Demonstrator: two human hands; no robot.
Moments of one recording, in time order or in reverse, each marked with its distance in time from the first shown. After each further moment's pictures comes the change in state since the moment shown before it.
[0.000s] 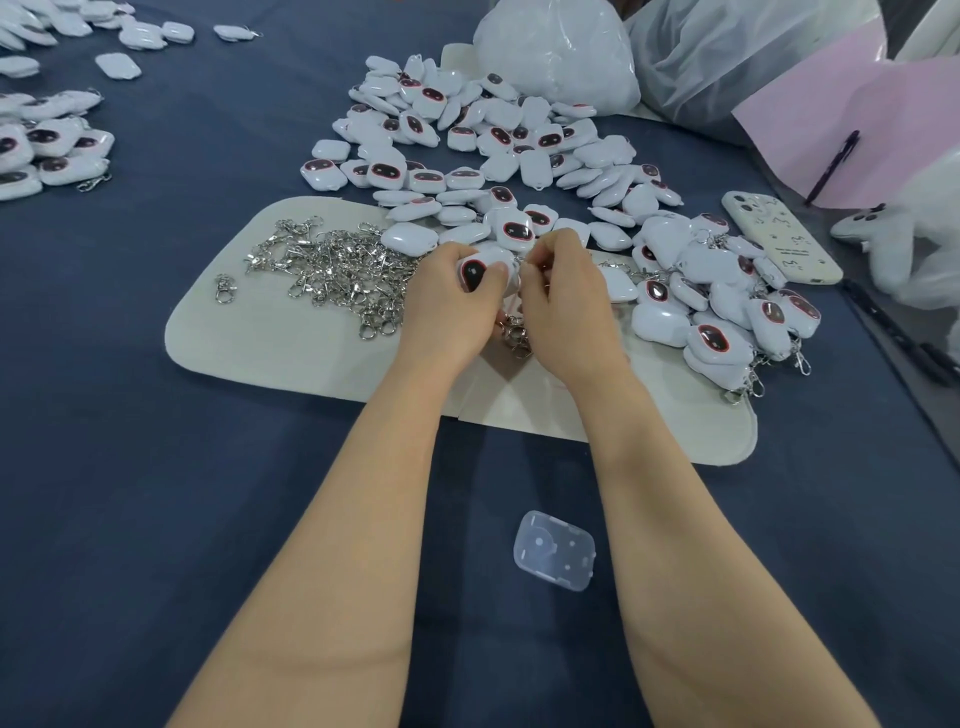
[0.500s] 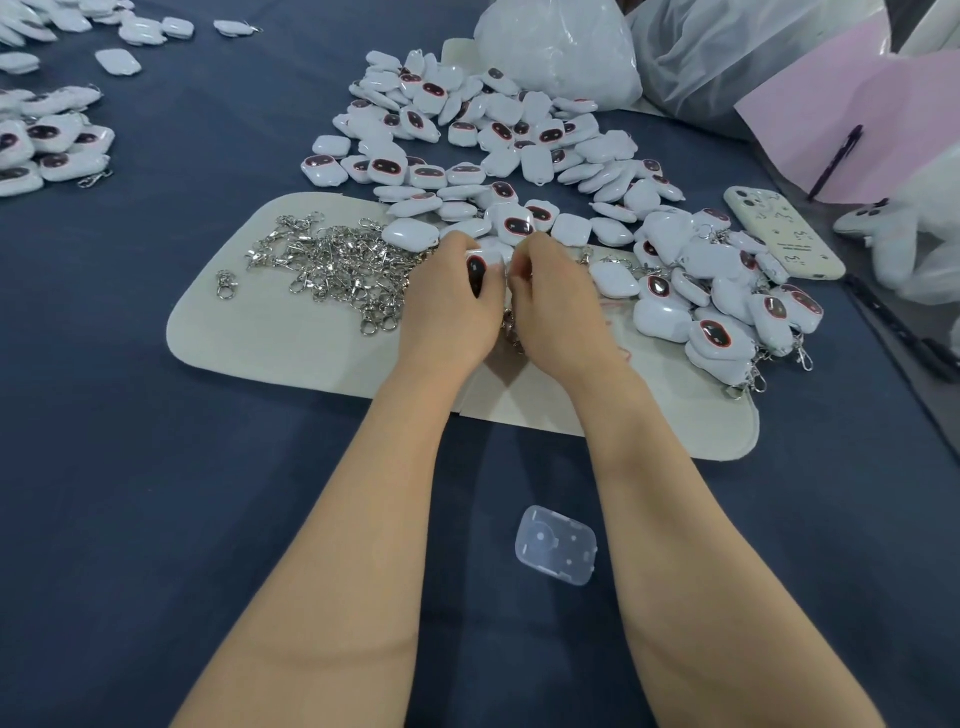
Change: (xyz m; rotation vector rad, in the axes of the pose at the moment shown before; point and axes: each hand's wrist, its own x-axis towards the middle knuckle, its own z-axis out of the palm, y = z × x) left_hand 0.000 -0.009 0.000 0.326 0.094 0.235; right_hand 0.002 0.003 0.005 -0.130 -0.109 -0.057
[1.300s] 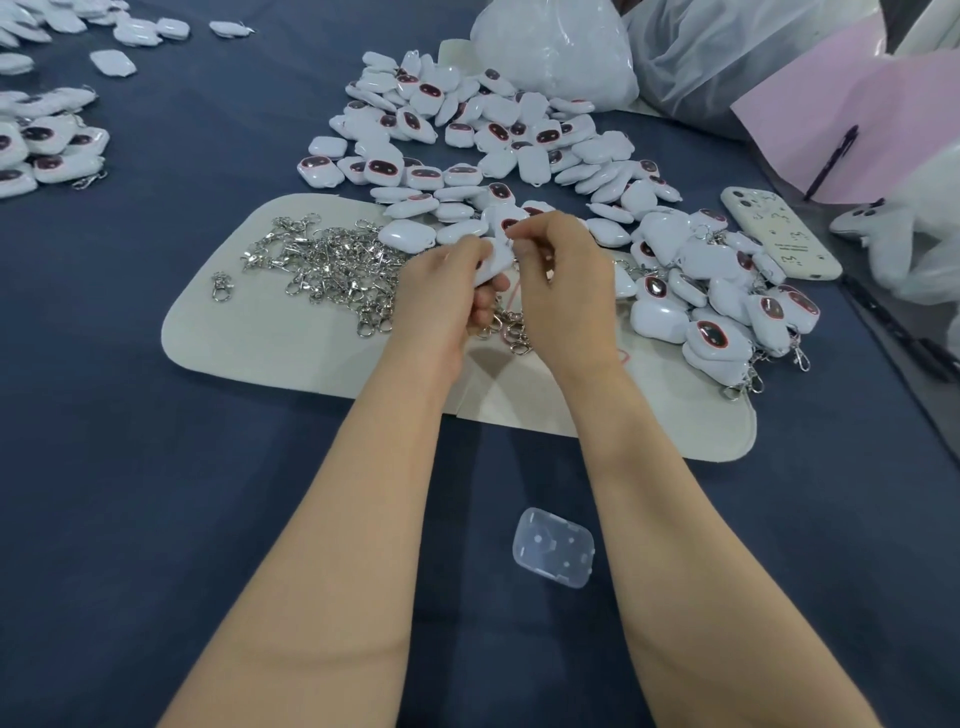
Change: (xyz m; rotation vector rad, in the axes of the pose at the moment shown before) left_hand 0.006 0.016 -0.006 -0.894 -0.091 -0.560; right_hand -0.002 -0.014 -0.006 0.230 0.295 -0.004
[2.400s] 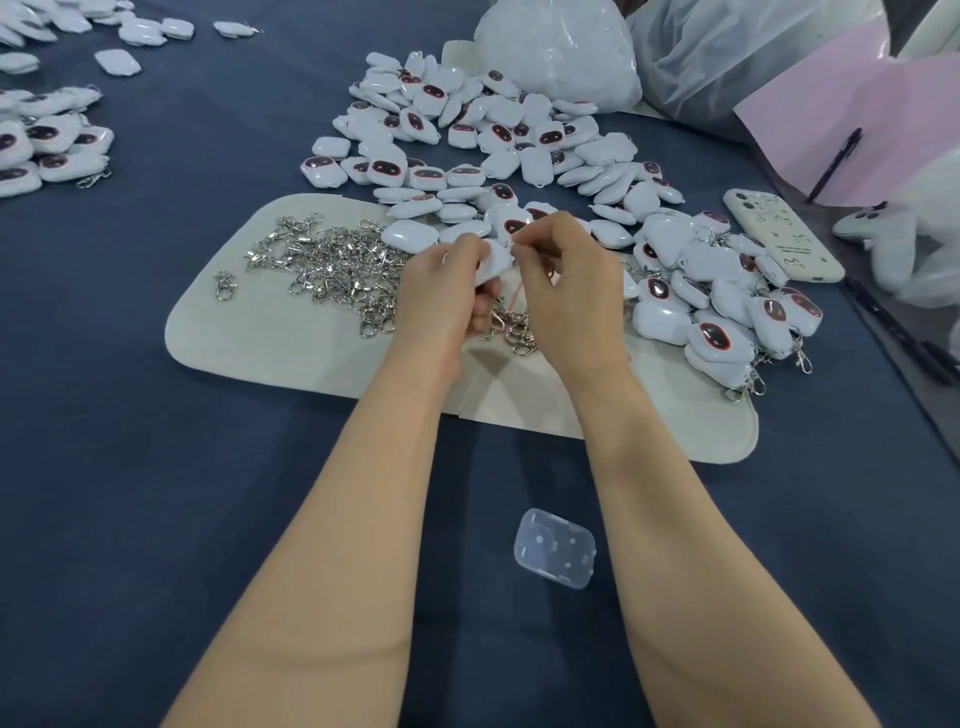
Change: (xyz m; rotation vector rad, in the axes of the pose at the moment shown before) left_hand 0.003 -0.002 -0.002 0.045 0.009 0.038; right_hand -0.001 0.003 -0.001 0.022 -0.010 0.000
